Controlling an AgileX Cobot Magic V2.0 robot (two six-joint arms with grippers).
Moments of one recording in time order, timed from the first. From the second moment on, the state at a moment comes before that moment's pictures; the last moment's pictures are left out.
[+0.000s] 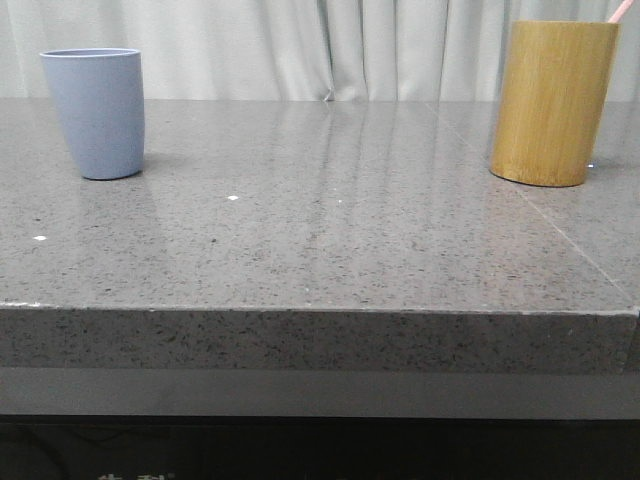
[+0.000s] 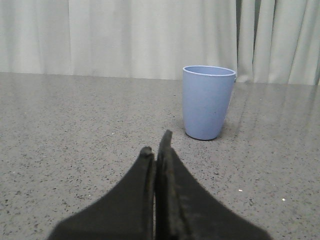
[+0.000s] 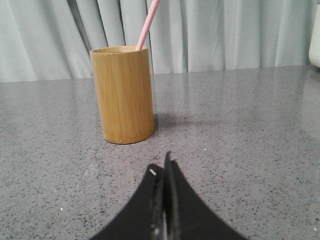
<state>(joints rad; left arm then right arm) -0.12 0.00 0.00 -0.08 0.03 0.06 0.02 -0.01 0.03 0.05 0.02 0.08</state>
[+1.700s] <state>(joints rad) -0.12 0.59 -0.75 -0.10 0.58 0.06 0.02 0.51 -0.68 -0.04 0.69 0.08</state>
